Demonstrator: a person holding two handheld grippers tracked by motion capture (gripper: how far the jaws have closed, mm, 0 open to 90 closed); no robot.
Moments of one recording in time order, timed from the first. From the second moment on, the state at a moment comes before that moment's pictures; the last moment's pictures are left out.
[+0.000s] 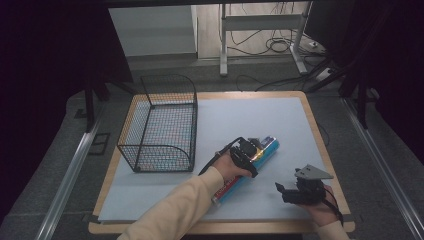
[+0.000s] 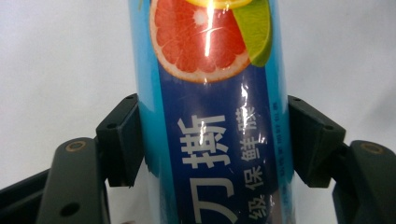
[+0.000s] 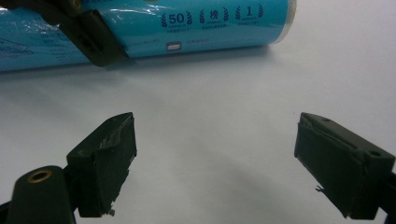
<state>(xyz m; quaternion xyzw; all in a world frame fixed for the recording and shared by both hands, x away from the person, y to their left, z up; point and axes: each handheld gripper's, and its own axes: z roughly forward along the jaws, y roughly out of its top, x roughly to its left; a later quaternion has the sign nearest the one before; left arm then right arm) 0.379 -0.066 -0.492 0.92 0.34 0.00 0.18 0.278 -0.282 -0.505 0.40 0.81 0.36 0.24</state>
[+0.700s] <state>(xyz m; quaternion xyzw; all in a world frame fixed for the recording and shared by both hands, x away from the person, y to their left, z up) 0.388 -0.044 -0.458 0.92 0.34 -0.01 0.18 0.277 -0.284 -0.502 0.40 0.81 0.37 0.24</state>
